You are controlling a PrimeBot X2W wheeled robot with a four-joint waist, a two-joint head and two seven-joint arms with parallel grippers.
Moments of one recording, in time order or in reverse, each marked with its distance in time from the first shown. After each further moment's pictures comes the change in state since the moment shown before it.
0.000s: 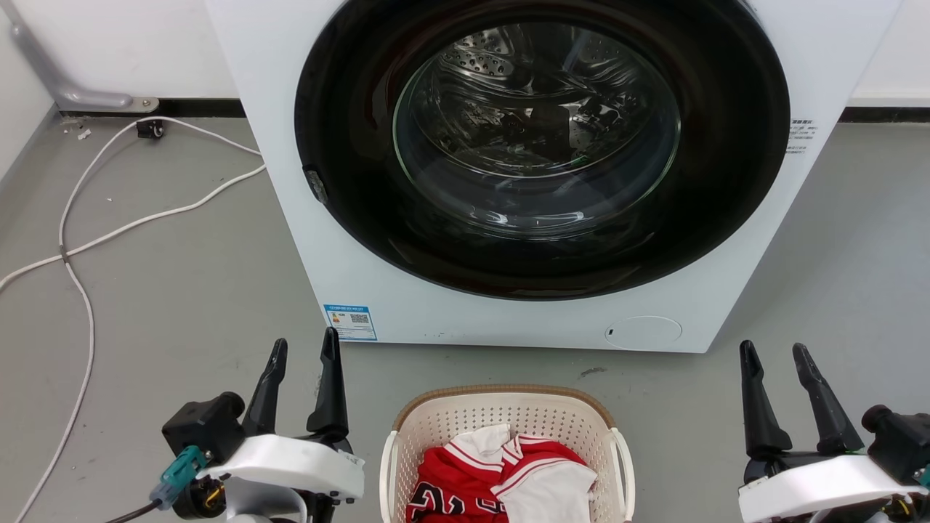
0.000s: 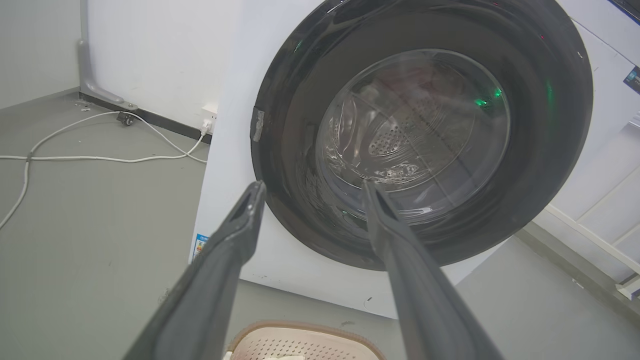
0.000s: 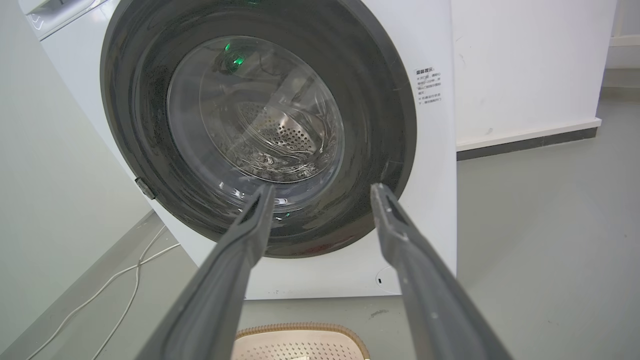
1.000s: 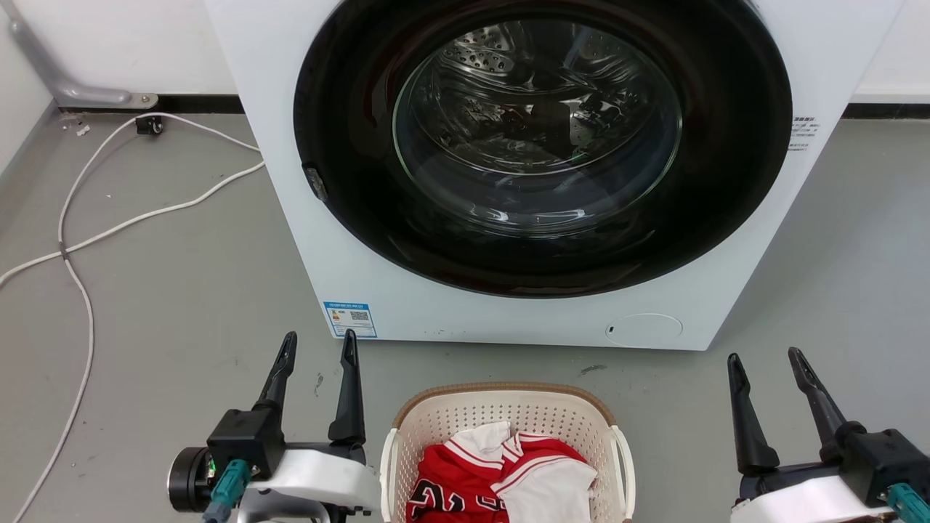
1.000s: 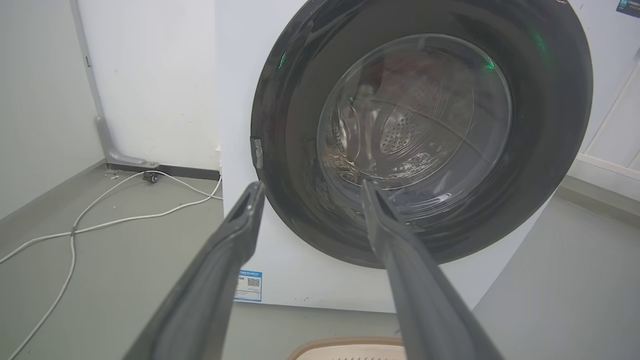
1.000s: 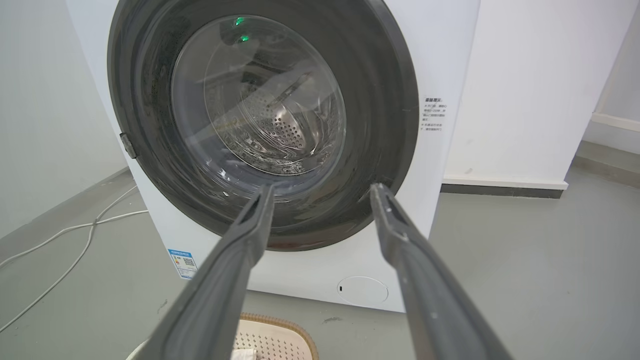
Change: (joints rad) left arm 0.014 0.001 -0.041 -0.013 0.259 0.032 -0.066; right arm 0.036 0.000 0.009 -0.025 -0.251 0.000 -0.066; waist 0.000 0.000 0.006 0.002
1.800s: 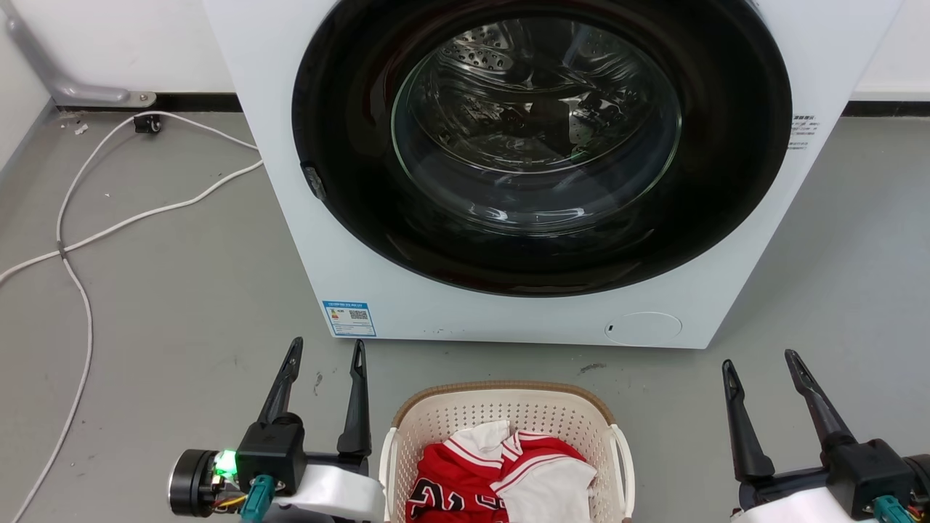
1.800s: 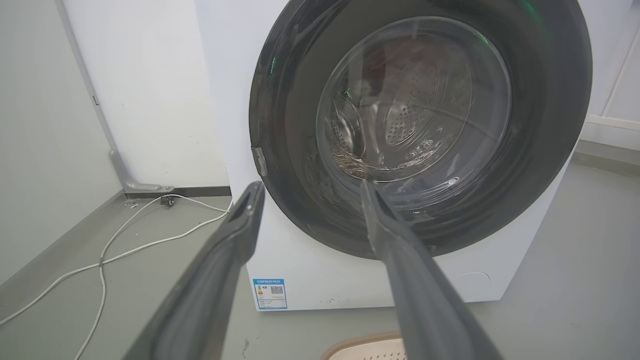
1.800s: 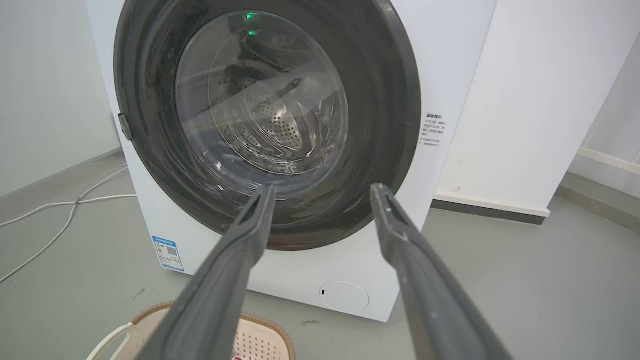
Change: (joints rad) left arm 0.018 0.000 -0.011 0.007 0.154 0.022 -0.037; right arm 0.018 -0.001 0.002 -0.016 -0.120 0.000 -0.039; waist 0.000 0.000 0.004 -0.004
